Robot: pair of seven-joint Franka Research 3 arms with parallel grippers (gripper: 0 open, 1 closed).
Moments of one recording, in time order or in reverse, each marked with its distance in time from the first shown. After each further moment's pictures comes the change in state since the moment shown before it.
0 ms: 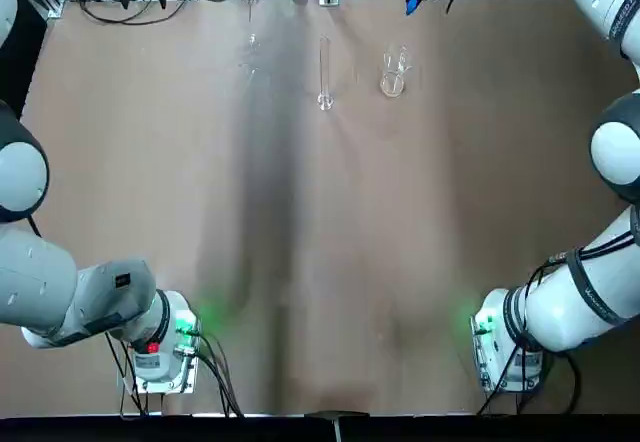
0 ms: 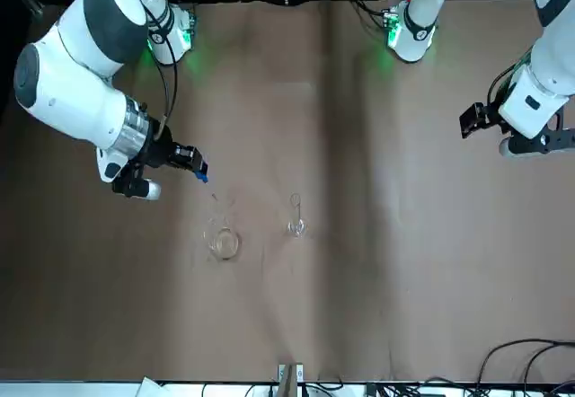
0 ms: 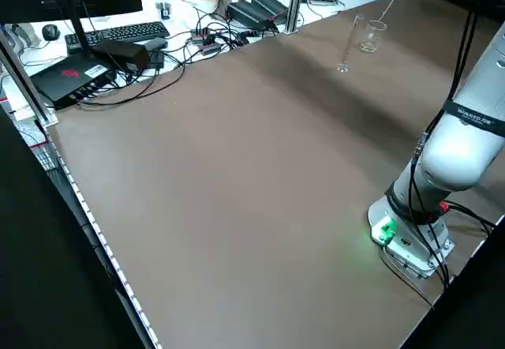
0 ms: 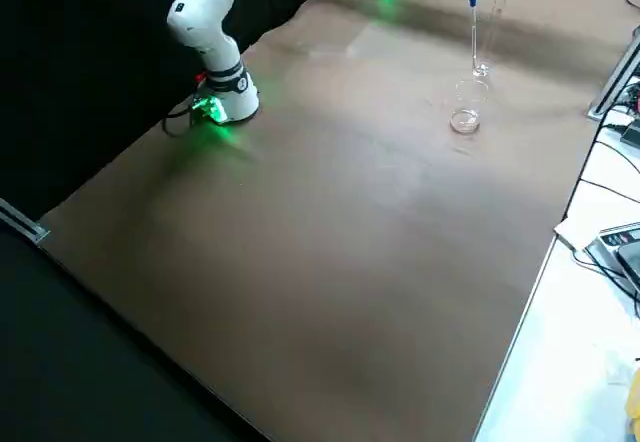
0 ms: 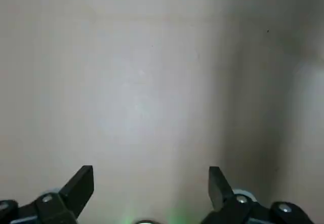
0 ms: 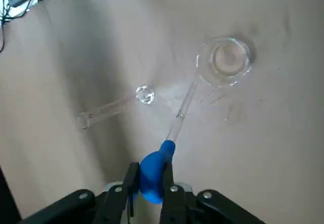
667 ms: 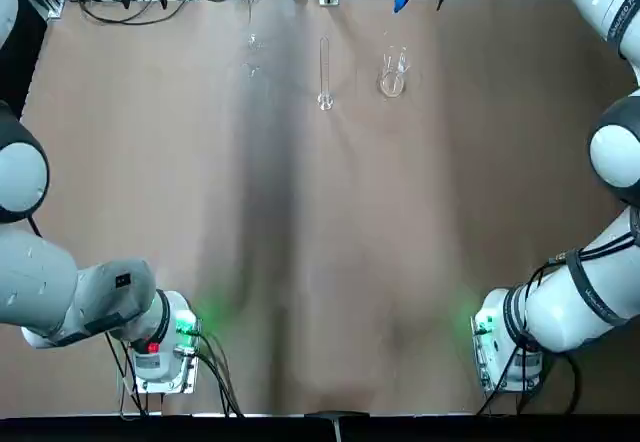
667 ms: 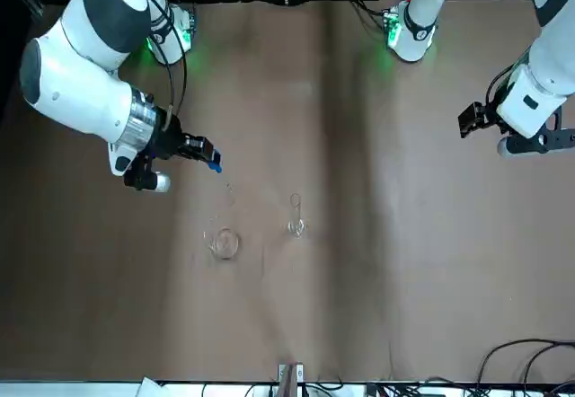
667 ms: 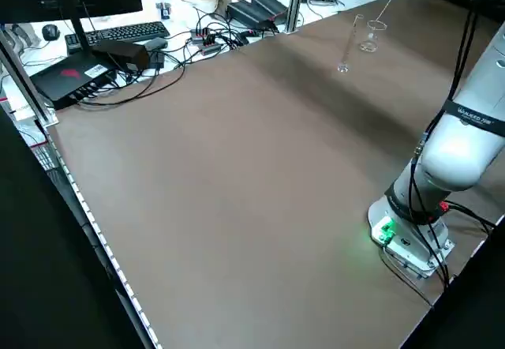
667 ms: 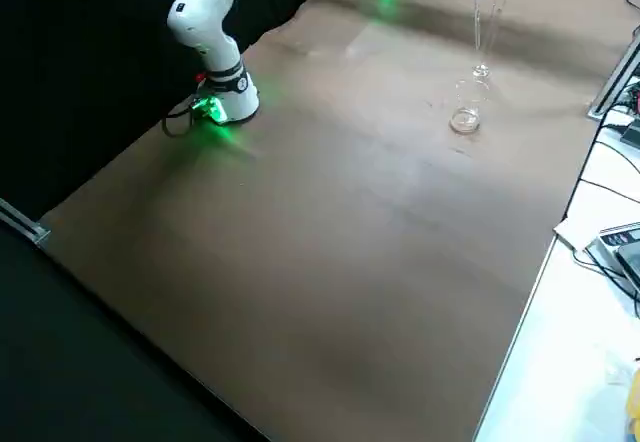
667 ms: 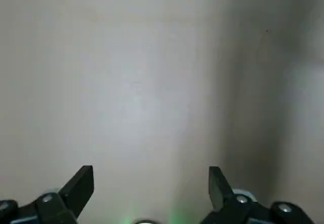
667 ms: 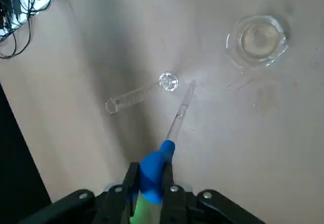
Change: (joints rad) left arm 0.000 0.000 -0.004 0.000 0.000 0.000 0.000; right arm 0.017 0.000 0.014 0.015 0.092 -0.006 0.025
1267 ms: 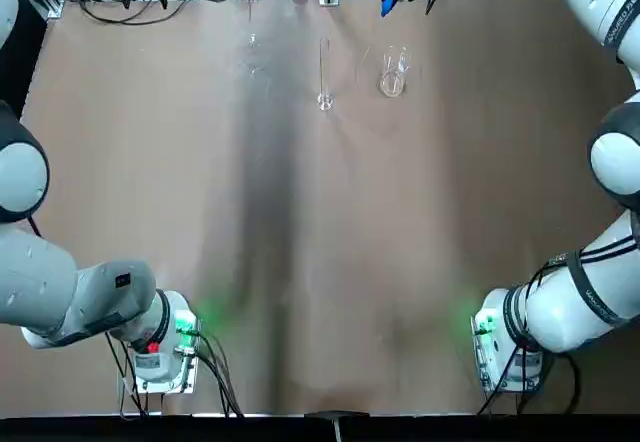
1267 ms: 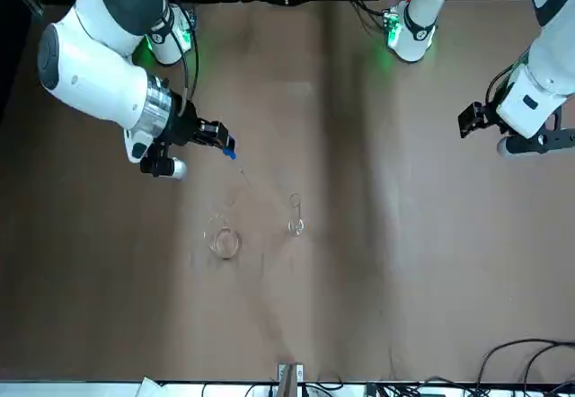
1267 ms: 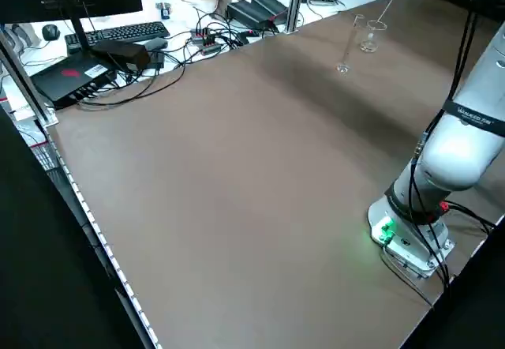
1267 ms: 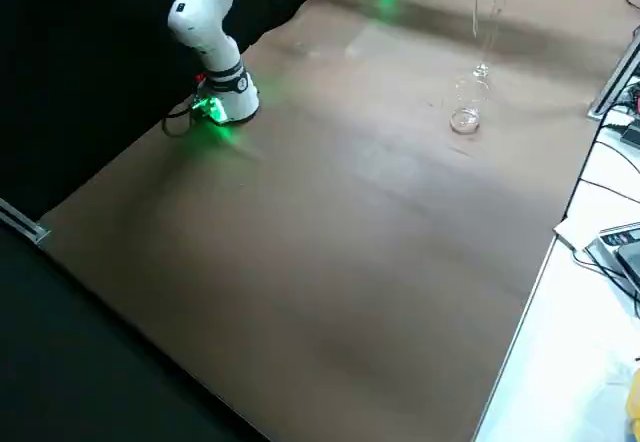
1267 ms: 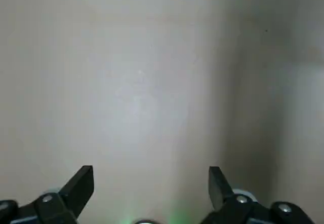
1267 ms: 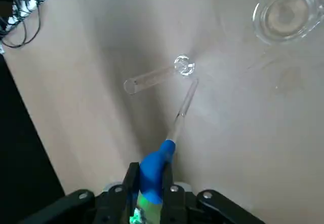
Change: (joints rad) left arm 0.000 0.000 -0.001 0.000 0.000 0.000 0.000; right arm 0.008 -0.010 0.050 0.009 0.018 0.000 0.060
